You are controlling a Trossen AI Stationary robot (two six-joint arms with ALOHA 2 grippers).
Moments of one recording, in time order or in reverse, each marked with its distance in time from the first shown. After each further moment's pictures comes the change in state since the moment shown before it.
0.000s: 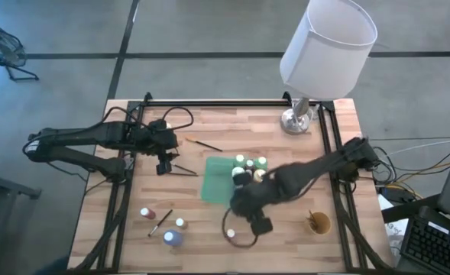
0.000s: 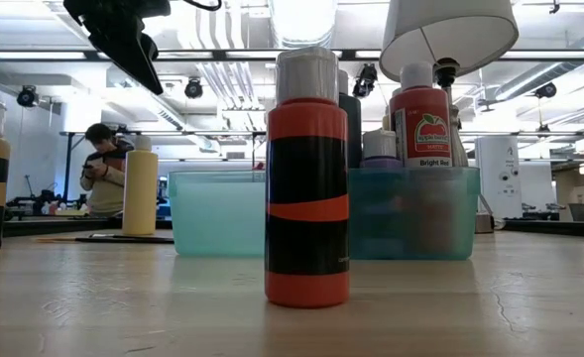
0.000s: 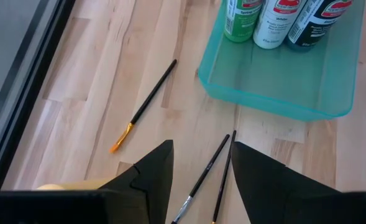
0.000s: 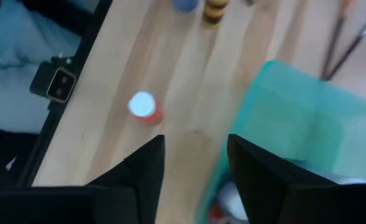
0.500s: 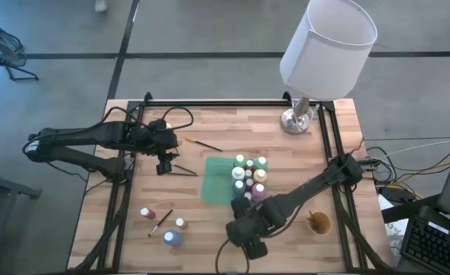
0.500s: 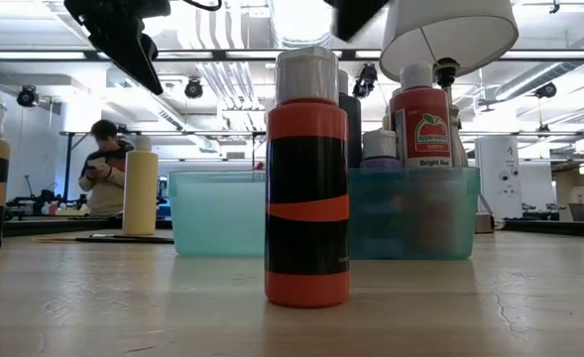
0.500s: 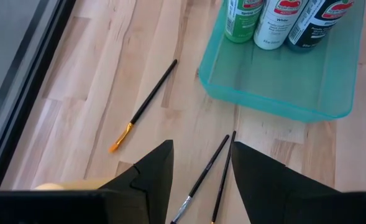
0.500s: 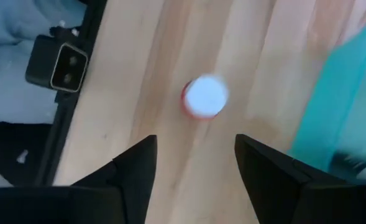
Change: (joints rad) left arm 0.000 0.000 0.000 0.000 0.000 -0.008; right arm 0.141 0.207 0.032 0.027 0.014 0.170
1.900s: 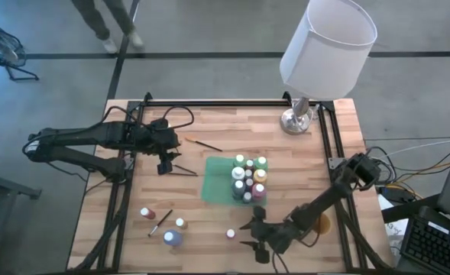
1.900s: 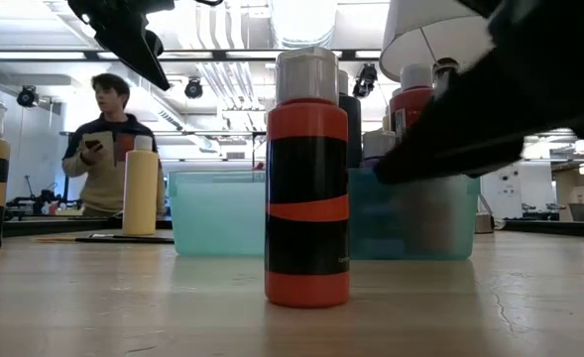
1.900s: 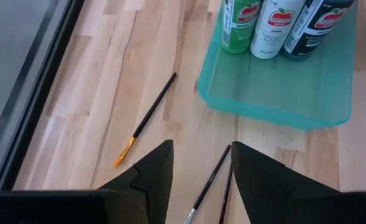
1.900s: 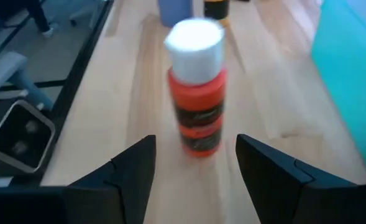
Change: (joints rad) left arm 0.000 0.000 0.000 0.043 0.000 0.052; right arm 0.172 -0.113 -0.920 1.358 0.496 0.300
